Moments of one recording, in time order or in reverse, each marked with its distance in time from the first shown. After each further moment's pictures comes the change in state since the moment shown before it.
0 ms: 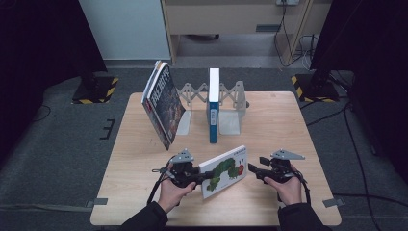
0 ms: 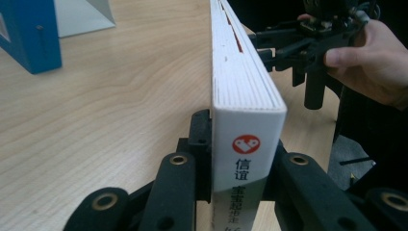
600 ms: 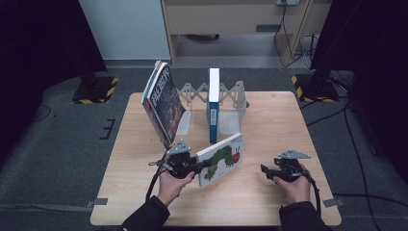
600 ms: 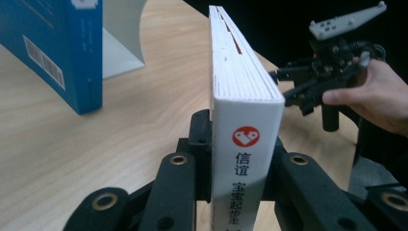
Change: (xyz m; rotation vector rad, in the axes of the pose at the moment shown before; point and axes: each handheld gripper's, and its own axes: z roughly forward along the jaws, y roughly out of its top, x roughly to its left) left arm -0.001 0.030 -0.007 -0.076 0.086 0.019; right arm -0.029 -0.008 -0.009 0.113 -0.173 -0.047
